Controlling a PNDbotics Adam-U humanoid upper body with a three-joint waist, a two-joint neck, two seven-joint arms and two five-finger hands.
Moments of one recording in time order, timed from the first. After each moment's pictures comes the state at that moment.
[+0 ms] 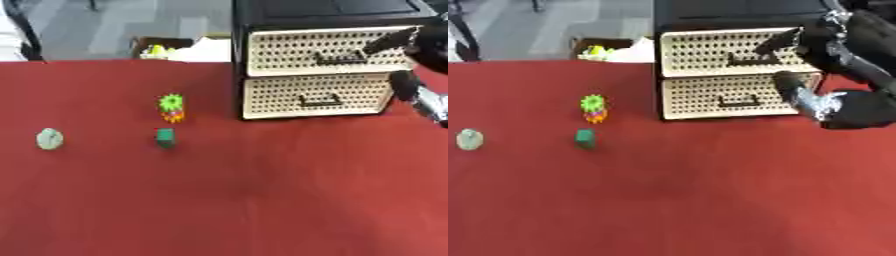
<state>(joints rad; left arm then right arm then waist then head) -0.36 0.31 0.09 -1.99 0.10 -0.22 0.37 -0.38 -0.99 0.01 -1.99 0.42 -0.36 0.12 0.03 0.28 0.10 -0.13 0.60</state>
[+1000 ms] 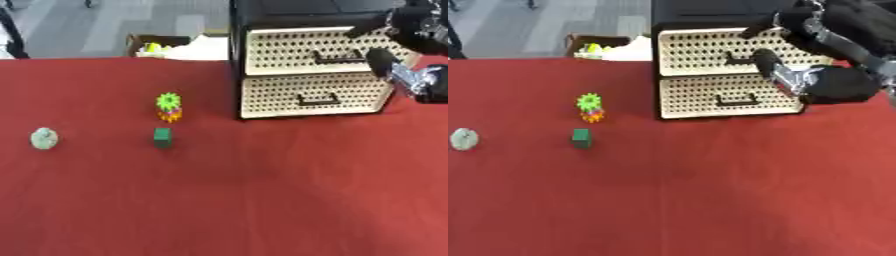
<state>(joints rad) -0.36 0.31 0.08 -1.99 0.10 -0.22 0.35 -0.50 -1.00 0.04 -1.91 0.43 -0.28 0.20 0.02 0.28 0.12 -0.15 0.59</state>
